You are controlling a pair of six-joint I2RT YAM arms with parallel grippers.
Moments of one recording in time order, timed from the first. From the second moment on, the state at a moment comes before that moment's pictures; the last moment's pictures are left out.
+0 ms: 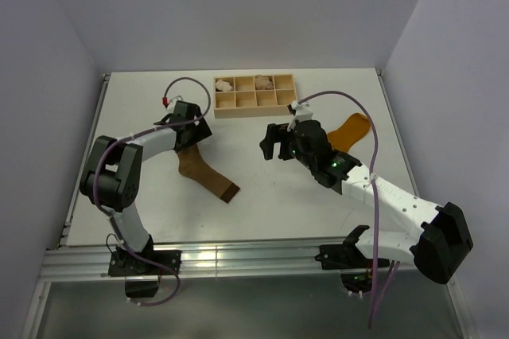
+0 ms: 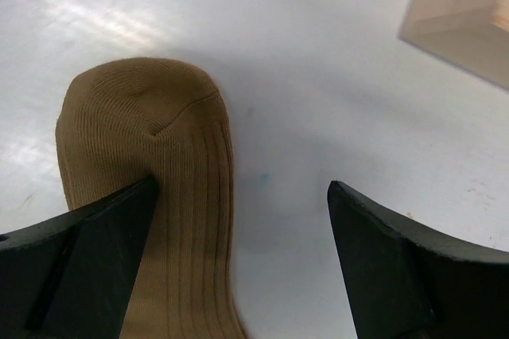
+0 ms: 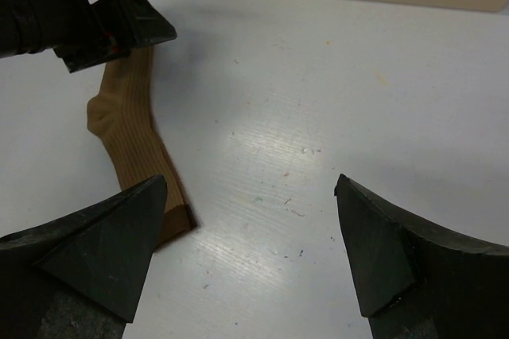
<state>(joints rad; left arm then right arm) -0.32 1.79 1.05 -0.16 -0.23 -0.72 0.70 1.14 0.81 -0.11 0.17 0.42</state>
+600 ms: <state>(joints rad) -0.51 1.80 1.13 -0.09 -0.14 -0.44 0.76 1.08 0.69 -0.05 0.14 0.28</state>
